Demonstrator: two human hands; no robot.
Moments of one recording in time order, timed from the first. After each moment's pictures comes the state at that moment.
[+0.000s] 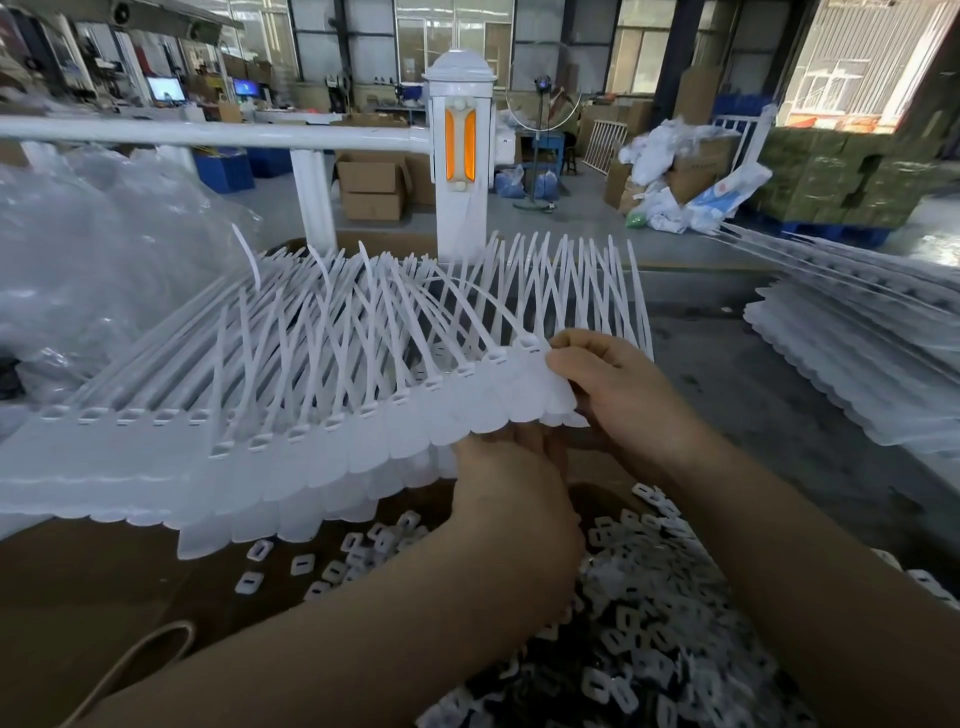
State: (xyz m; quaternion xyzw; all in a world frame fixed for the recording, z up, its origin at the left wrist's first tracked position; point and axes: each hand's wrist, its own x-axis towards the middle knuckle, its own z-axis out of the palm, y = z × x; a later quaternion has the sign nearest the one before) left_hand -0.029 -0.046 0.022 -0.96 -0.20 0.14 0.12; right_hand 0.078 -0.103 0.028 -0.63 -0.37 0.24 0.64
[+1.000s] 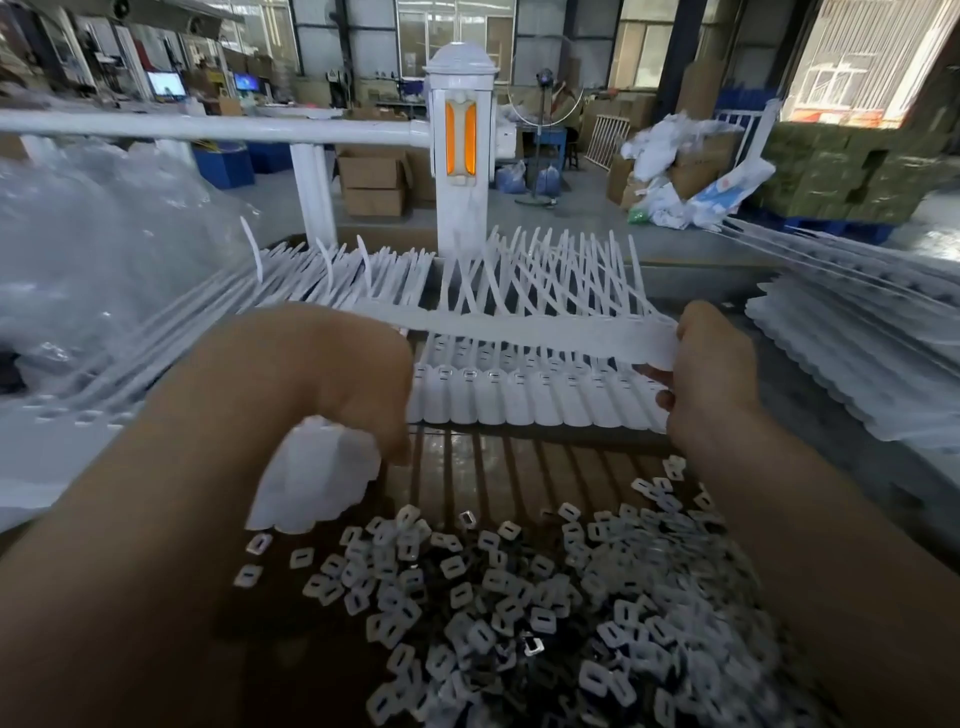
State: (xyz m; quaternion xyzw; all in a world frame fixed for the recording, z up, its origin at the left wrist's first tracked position) left_hand -0.051 0.063 0.095 -0.96 -0.13 0.24 0.05; right_hand 0.106 -0.118 0.044 -0.68 0.06 0.05 0.73
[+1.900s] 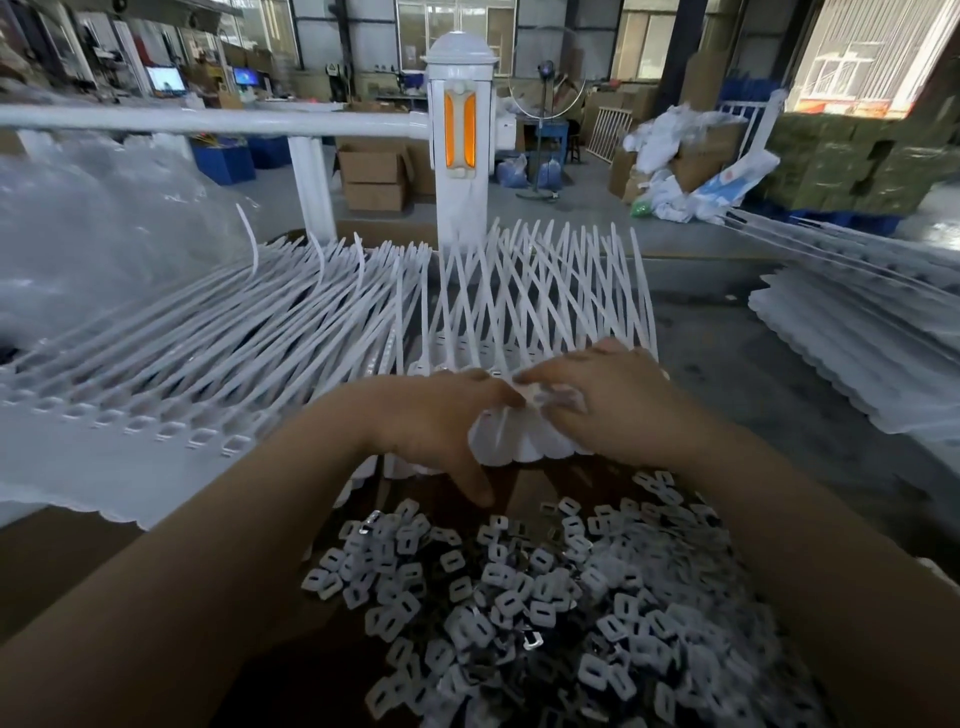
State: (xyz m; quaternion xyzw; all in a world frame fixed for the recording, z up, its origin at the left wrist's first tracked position) left_hand -0.023 0.055 0.041 -0.98 -0.04 0.15 -0.14; right_hand 0.104 -0.109 0.016 -0.84 -0.53 -0.07 0.11
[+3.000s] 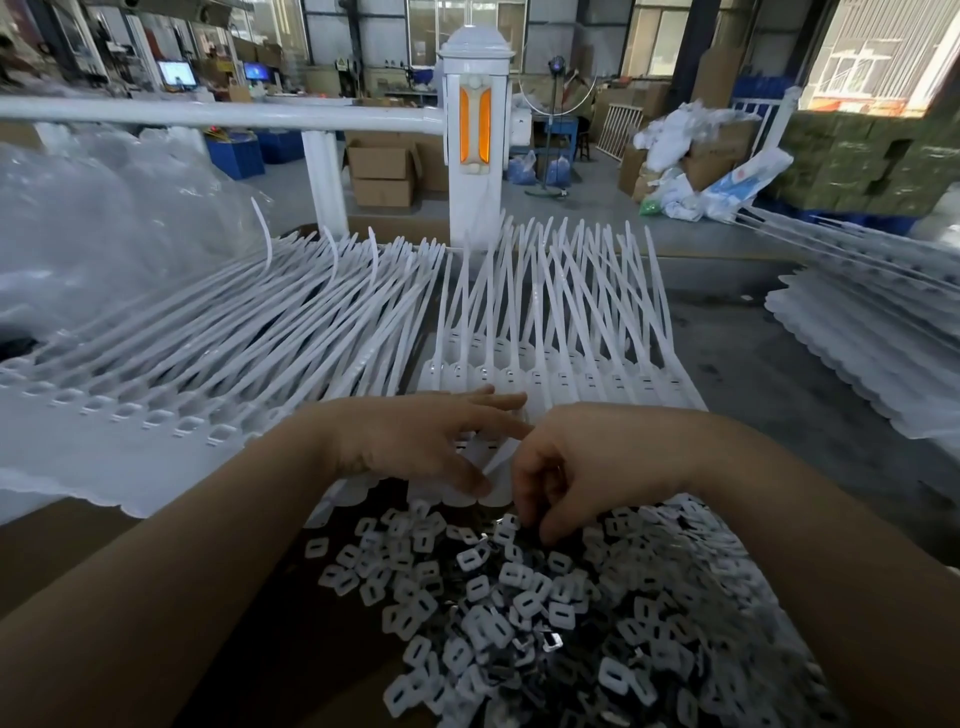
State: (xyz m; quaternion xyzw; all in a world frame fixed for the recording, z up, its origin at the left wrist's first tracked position) left_hand -0.043 0.072 0.019 -0.94 0.04 0.16 -0.30; right_hand 0.054 -0.107 0.043 -0.74 -0.62 0.27 0.07
